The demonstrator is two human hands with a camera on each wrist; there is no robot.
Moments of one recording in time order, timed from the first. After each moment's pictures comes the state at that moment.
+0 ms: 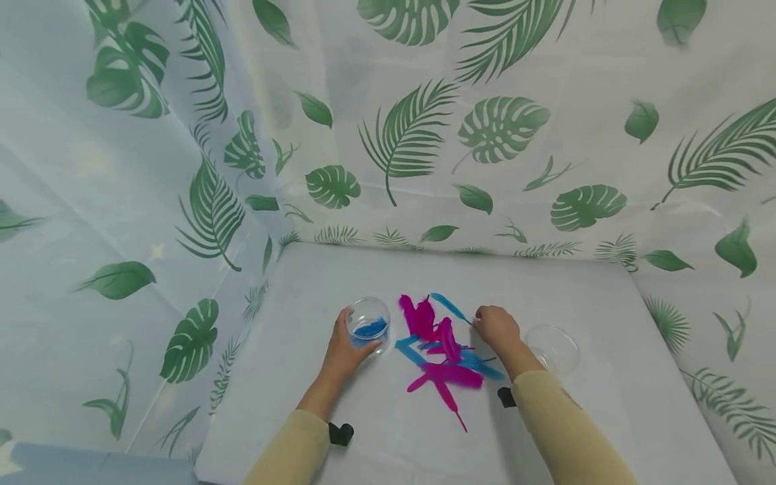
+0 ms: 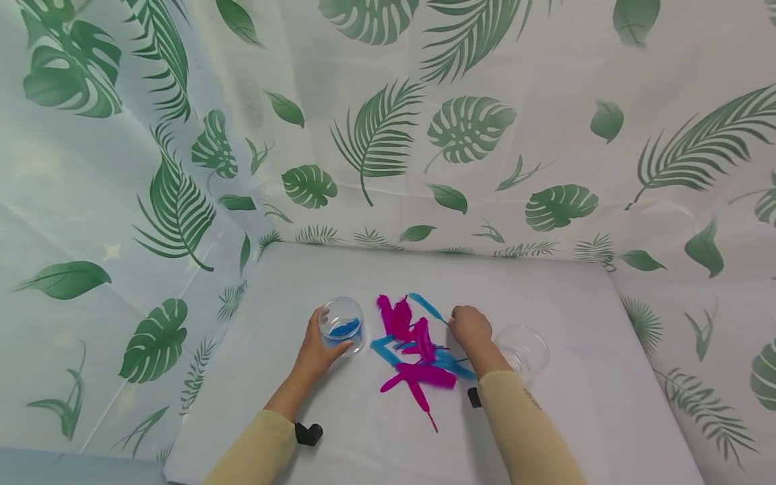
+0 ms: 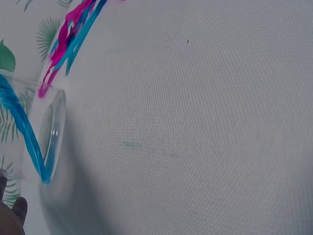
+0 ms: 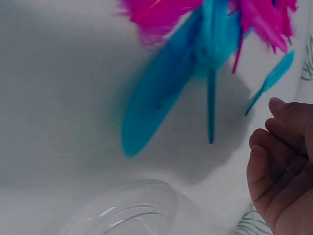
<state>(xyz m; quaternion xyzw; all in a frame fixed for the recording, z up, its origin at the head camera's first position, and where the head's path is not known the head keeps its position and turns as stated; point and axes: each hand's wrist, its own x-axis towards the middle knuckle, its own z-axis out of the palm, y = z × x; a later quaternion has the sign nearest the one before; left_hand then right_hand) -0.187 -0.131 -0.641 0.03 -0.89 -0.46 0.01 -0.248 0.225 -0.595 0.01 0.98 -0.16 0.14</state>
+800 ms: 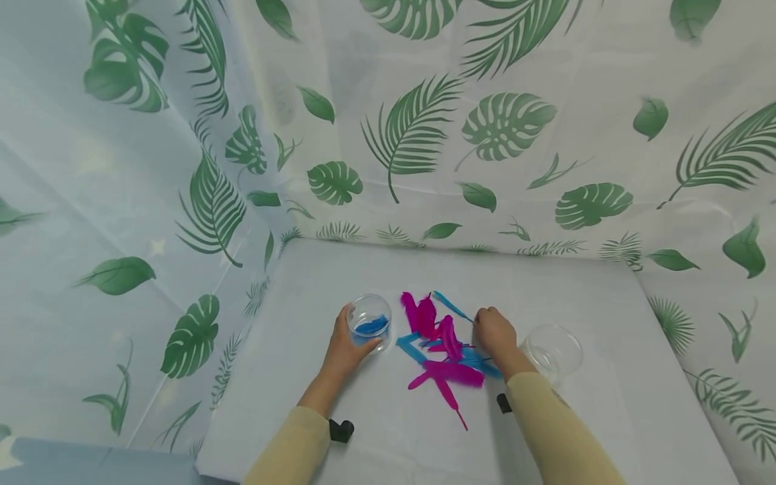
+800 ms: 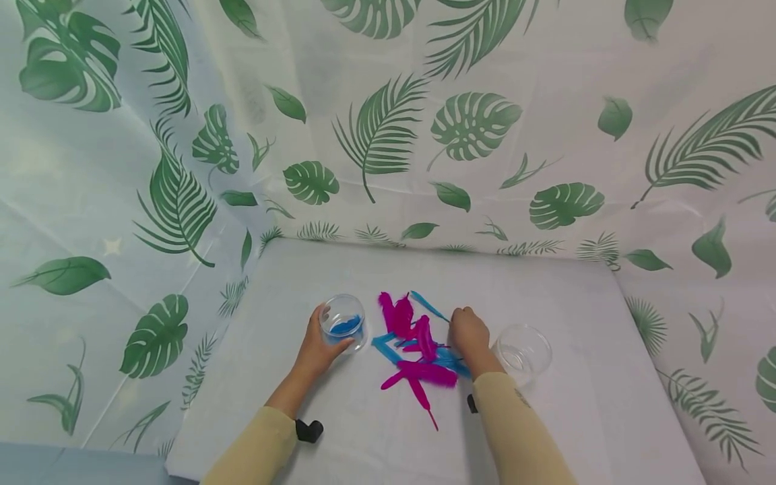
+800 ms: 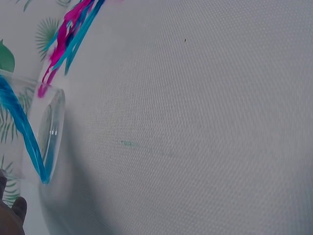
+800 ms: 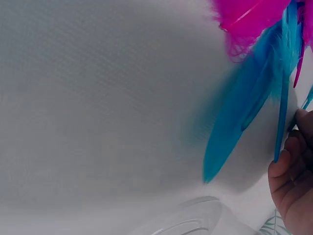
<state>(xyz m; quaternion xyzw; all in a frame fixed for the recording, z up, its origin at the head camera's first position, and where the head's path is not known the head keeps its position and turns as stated) -0.186 -0.131 -0.640 0.03 -0.89 -0.46 0.01 -0.242 0.223 -0.630 0.00 0.98 -0.16 0.08</state>
